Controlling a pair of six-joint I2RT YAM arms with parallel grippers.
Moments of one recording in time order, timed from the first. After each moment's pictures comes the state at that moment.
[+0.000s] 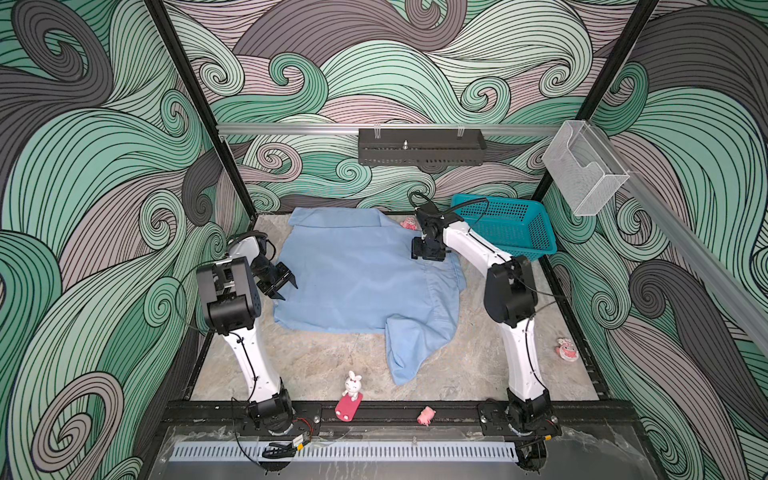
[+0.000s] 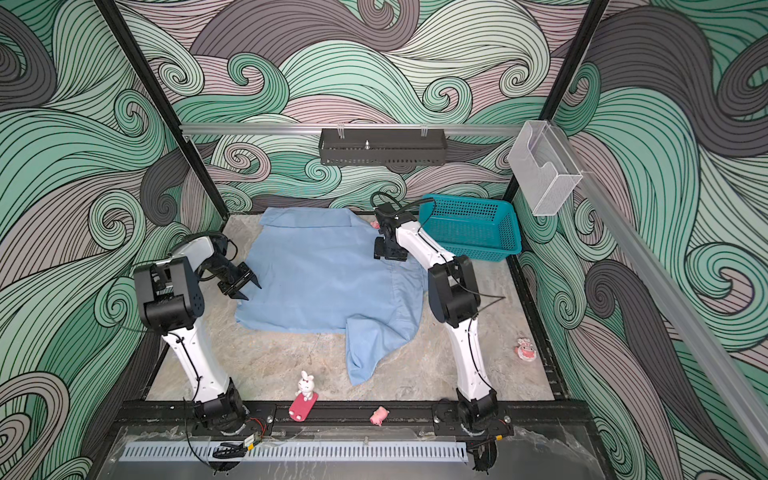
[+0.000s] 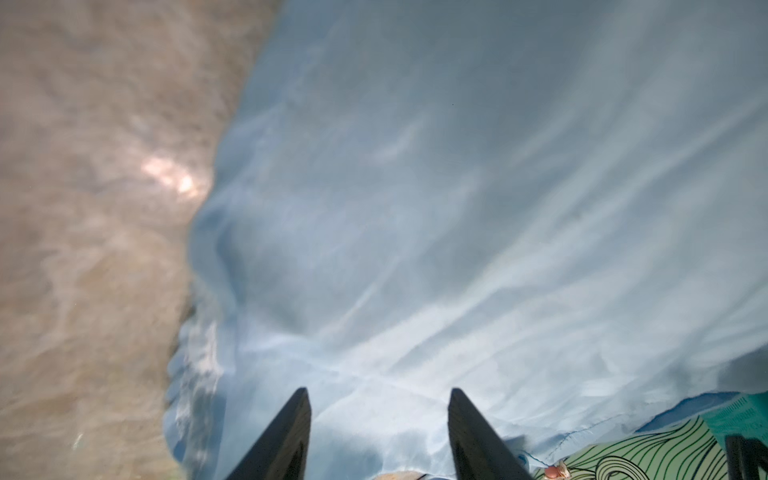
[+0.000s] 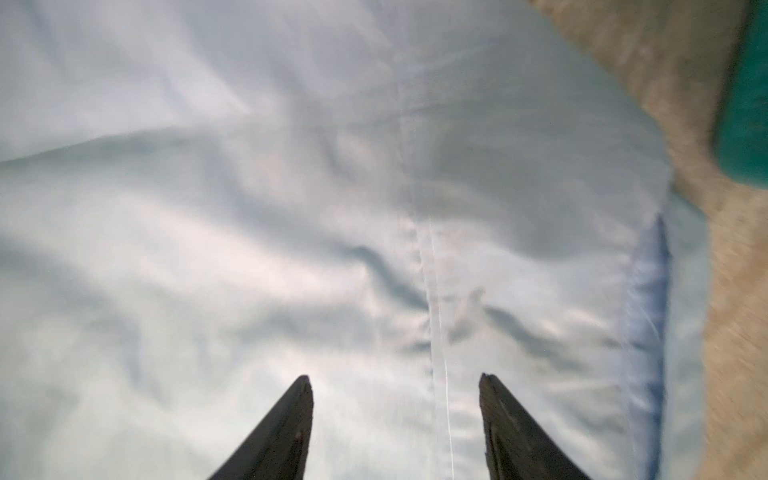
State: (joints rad) left arm 0.29 1.99 1.52 -1.18 0.33 -0.47; right arm 0.48 2.14 1.92 -0.98 0.06 0.43
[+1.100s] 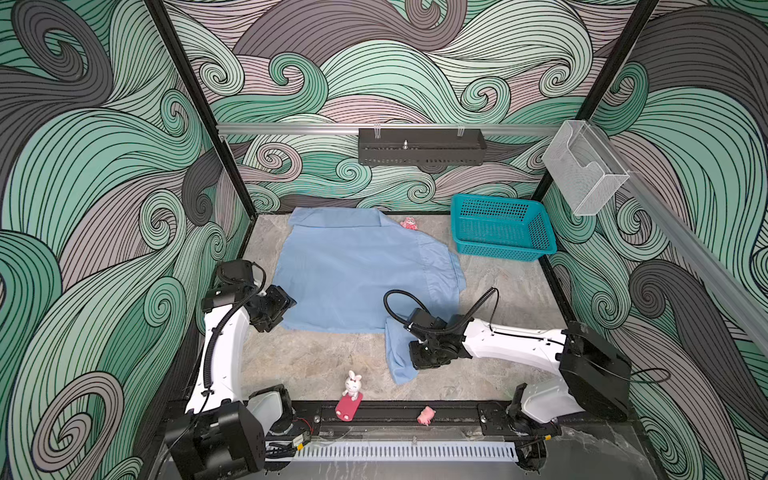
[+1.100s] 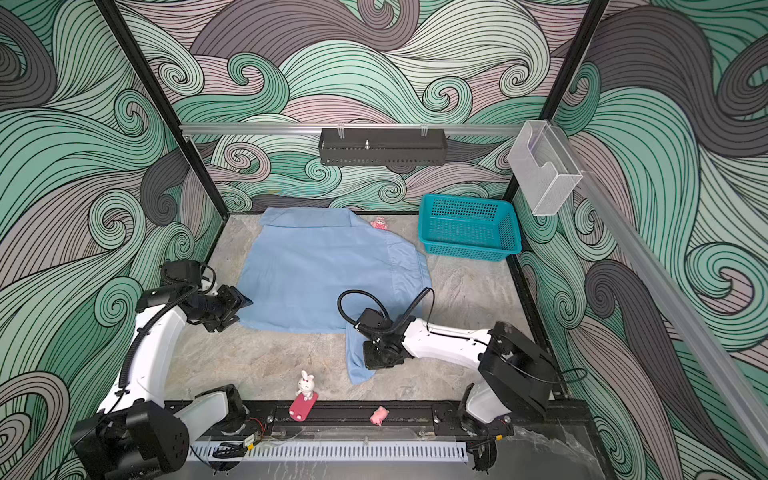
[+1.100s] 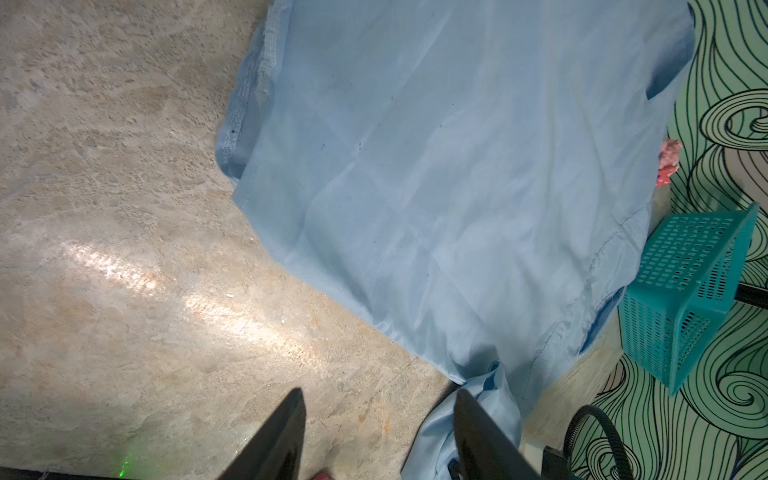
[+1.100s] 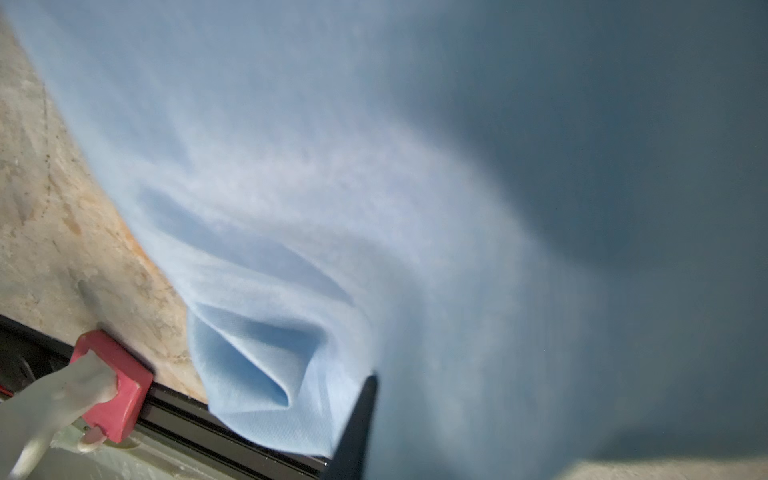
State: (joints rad) left arm 0.29 1.07 0.94 -1.07 0.37 -0.57; right arm 1.02 1.47 0.80 -0.62 -0.10 0.83
